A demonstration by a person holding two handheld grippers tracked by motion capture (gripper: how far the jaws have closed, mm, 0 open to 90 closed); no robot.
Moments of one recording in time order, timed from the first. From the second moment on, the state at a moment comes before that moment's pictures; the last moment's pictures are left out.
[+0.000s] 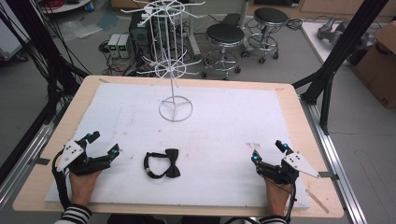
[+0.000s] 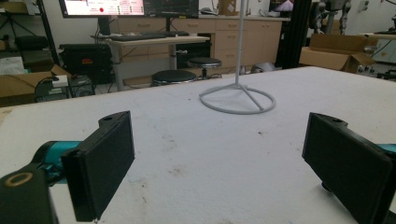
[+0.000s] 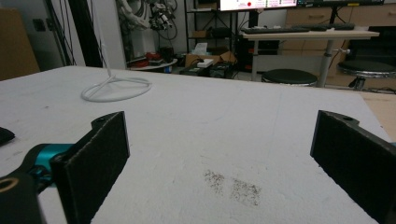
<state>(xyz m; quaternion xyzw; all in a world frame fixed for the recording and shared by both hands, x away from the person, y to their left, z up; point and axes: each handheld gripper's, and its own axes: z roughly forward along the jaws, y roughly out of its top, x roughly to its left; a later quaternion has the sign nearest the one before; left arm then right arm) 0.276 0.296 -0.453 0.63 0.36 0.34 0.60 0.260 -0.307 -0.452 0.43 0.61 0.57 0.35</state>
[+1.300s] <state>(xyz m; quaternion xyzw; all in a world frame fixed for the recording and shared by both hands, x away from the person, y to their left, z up) 0.280 0.297 -0.441 0.64 0.39 0.32 0.58 0.260 -0.308 -0.452 0.42 0.61 0.57 0.35</state>
